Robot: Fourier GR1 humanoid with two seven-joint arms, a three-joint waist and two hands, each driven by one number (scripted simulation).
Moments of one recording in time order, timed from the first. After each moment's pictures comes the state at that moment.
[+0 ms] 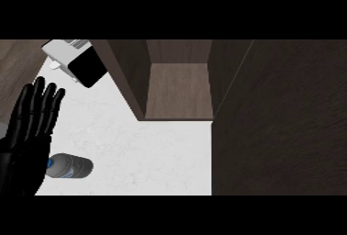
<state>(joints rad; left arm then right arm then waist) 0.03 0.12 -0.05 -2.10 0.01 0.00 0.01 -0.01 -0.11 0.02 -2.10 0.03 0.02 0.01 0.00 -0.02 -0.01</state>
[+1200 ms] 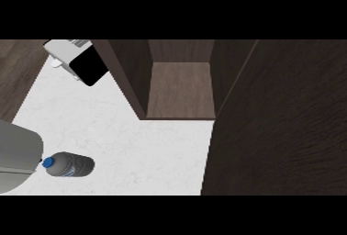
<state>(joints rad) 0.35 0.79 0.36 -1.78 1.18 -0.98 -0.01 0.19 -0.05 0.30 -2.43 0.05 0.04 0.25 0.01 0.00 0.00</state>
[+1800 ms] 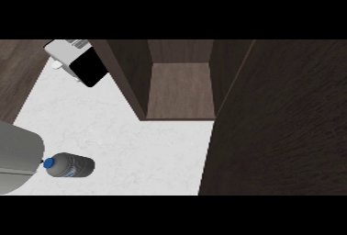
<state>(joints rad) 0.32 0.72 0.42 -1.74 1.06 -1.06 0.08 0.17 -0.03 0.45 -2.47 0.08 -0.04 0.35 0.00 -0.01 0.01</state>
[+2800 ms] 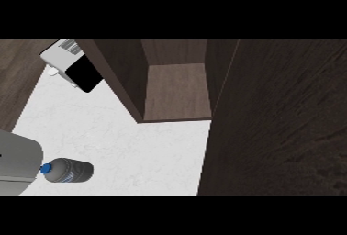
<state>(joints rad) 0.25 0.50 0.52 -1.75 0.65 -1.07 0.13 0.12 -0.08 0.50 -2.46 0.09 -0.08 0.36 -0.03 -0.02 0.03</state>
